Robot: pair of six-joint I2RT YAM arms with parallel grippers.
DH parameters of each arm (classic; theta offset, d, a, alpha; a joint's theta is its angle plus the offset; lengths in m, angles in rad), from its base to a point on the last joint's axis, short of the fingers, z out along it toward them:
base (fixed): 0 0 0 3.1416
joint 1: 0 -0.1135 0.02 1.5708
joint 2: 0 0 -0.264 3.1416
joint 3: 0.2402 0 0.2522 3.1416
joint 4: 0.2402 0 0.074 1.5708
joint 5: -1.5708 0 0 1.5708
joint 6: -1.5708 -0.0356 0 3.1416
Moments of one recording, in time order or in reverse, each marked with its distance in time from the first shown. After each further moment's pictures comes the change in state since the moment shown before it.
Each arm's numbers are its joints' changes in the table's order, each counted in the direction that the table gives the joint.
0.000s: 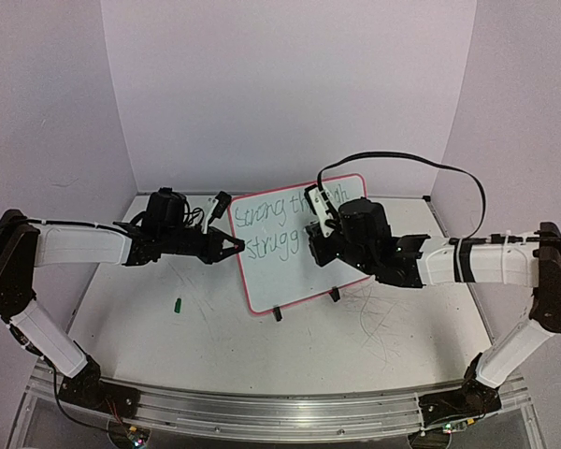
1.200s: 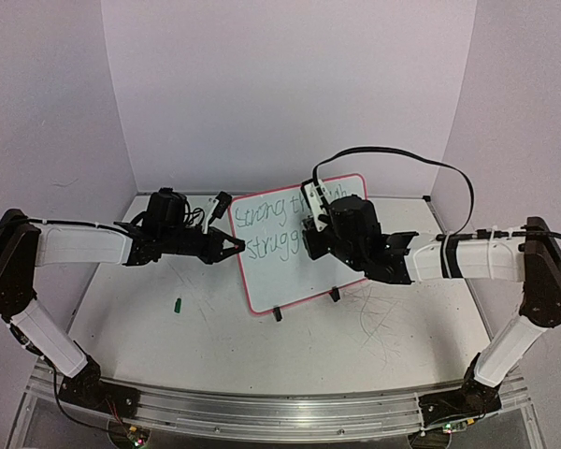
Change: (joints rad) left arm 0.000 0.005 0.002 -0.002 -0.002 0.000; right arm 0.000 0.077 0.058 -0.043 -0.071 -0.018
